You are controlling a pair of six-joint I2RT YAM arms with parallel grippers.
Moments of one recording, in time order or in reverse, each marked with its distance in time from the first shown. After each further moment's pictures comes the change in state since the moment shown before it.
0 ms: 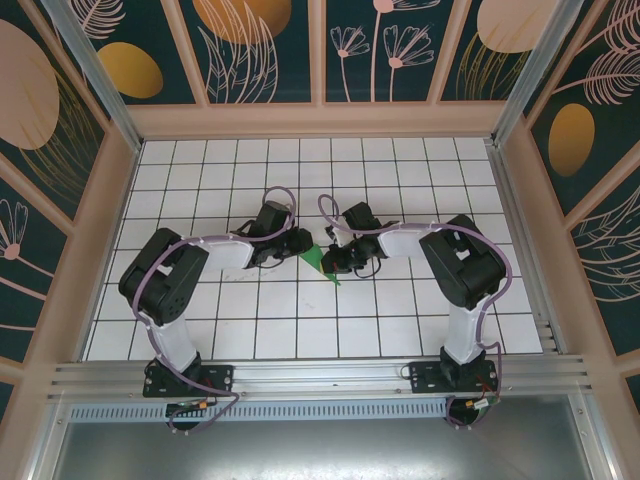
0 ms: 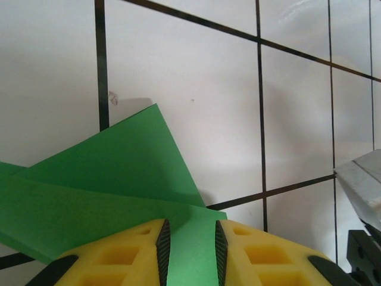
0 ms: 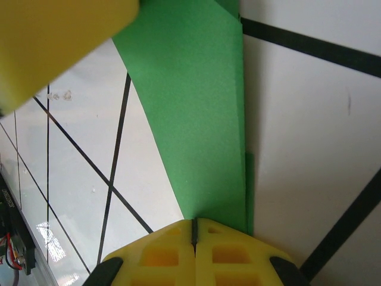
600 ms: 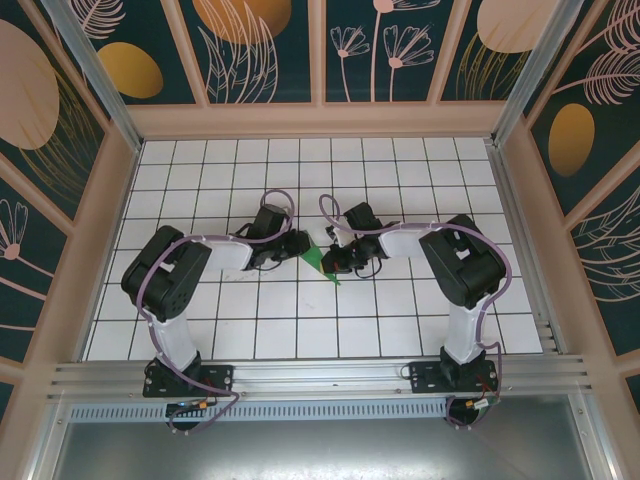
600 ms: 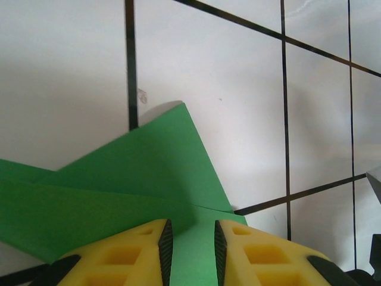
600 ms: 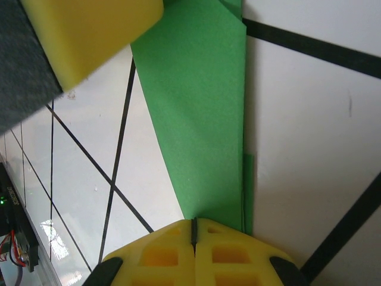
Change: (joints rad) left arm 0.036 0.024 -0.035 0.058 0.013 0.022; right arm -0.010 0.006 -0.015 0.021 -0.023 -0.011
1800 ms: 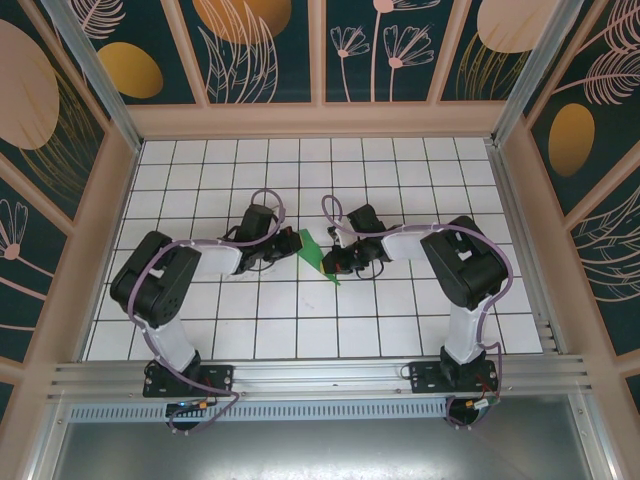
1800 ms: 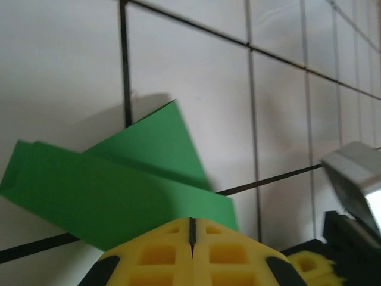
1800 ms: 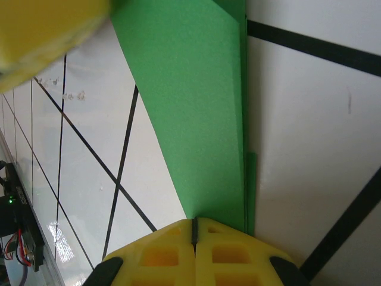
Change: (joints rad) left arm 0.036 -0.056 -0.080 0.093 0.117 -0.028; right arm -0.007 -0.017 -0.040 0.074 -0.026 0.020
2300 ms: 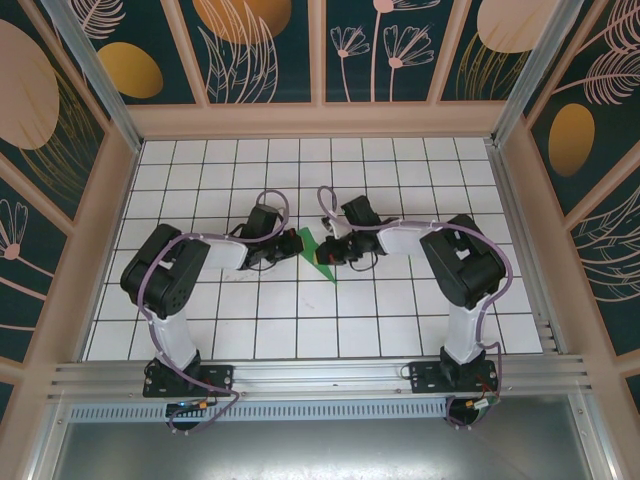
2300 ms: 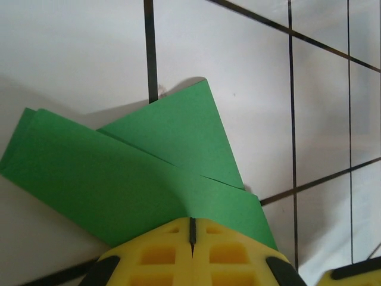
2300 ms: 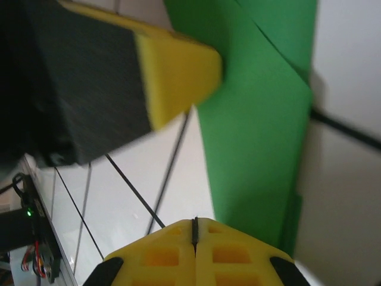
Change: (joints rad) left arm -0.001 0.072 0.067 -0.068 -0.035 0.055; right arm 0.012 0.013 0.111 -0.017 -0.002 0.025
